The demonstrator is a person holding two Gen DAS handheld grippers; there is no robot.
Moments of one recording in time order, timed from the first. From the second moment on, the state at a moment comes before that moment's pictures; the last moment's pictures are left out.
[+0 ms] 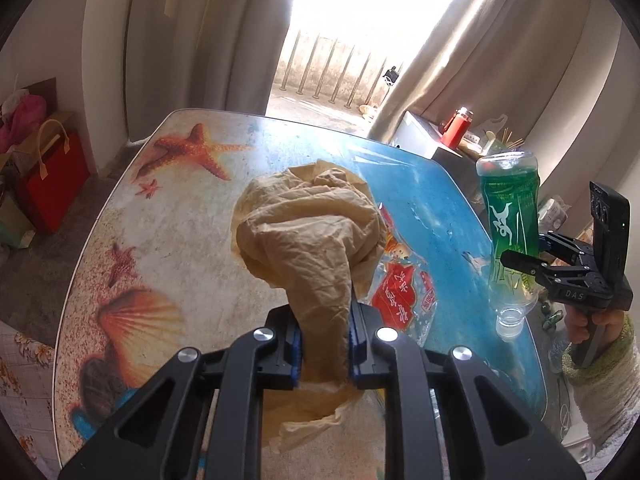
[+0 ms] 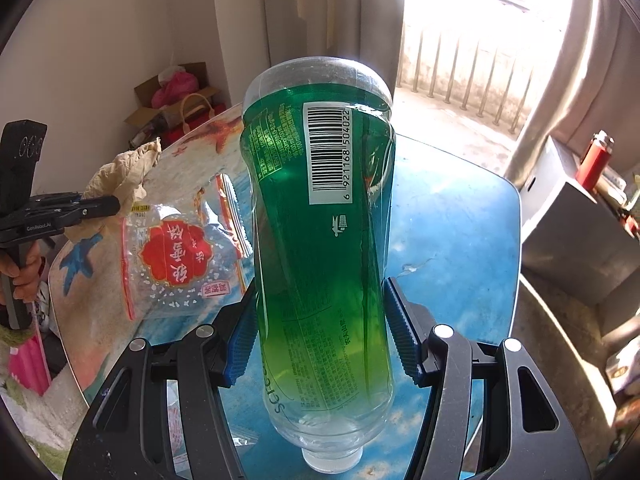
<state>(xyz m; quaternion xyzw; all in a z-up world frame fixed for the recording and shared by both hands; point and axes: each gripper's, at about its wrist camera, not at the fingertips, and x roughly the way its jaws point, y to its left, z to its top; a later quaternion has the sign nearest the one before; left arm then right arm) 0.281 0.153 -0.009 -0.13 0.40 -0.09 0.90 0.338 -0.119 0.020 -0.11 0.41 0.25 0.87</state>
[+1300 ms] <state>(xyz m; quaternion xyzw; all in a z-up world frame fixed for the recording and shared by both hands) 0.175 0.101 0.082 -0.08 0.28 -0.18 0.94 0.204 -0.187 0.103 -0.09 0.33 0.15 0.93</state>
